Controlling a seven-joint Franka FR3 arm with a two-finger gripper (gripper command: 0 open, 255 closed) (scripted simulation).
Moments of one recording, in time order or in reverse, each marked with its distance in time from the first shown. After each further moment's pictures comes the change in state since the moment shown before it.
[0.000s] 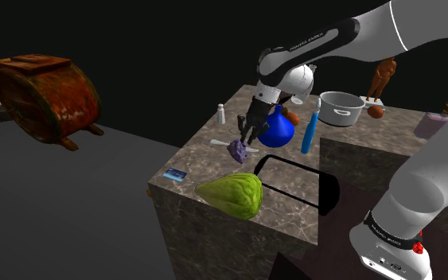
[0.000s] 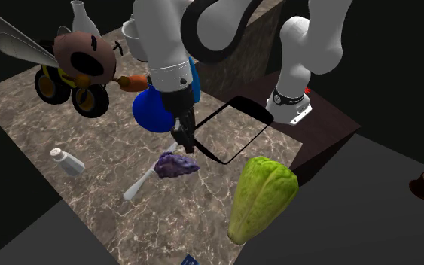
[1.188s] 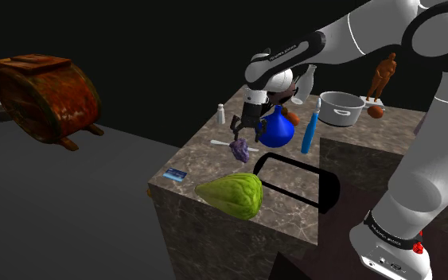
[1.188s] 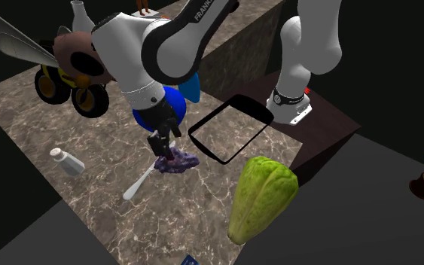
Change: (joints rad) arm -0.028 0.263 -0.015 0.247 -0.261 -0.138 0.125
